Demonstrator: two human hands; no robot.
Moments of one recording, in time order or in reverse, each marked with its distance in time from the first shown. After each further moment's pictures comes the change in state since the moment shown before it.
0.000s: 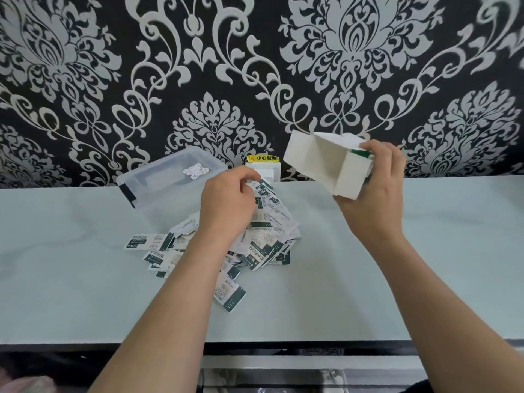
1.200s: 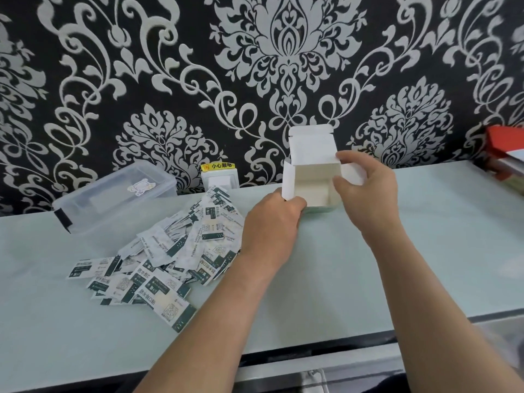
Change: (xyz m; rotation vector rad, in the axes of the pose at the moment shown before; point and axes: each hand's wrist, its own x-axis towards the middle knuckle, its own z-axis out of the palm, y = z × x) left_hand -0.036 0.070 0.101 0.294 -0.195 0.489; right_hand 0.018 0.020 -0.061 0.153 -0.060 0.413
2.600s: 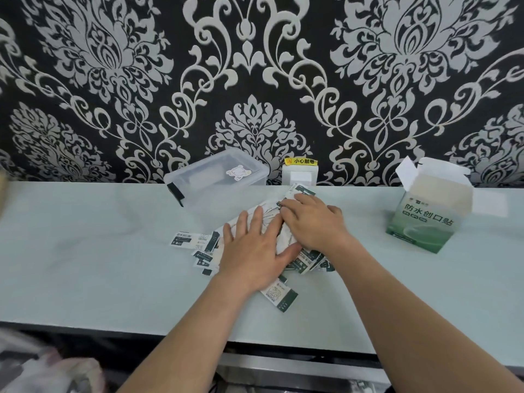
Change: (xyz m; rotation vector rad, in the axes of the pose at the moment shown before) left_hand -0.091 -0.137 -0.050 0.162 -0.482 -0.405; right_hand -0.057 -0.031 0.183 -0.717 -0.739 -0.262
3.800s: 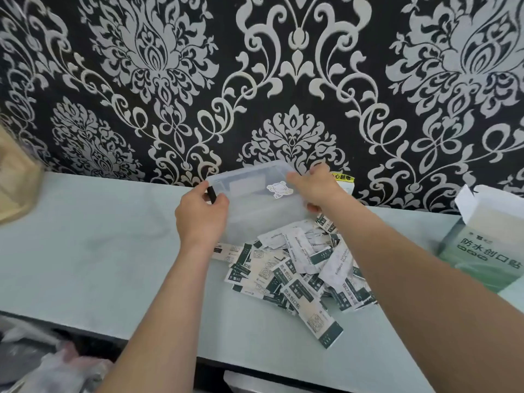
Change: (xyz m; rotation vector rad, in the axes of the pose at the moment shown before) left_hand 0.021 -0.097 -0.071 -0.812 0.665 -0.575; right_hand 0.080 -0.070 -0.041 0.659 -0.026 0.289
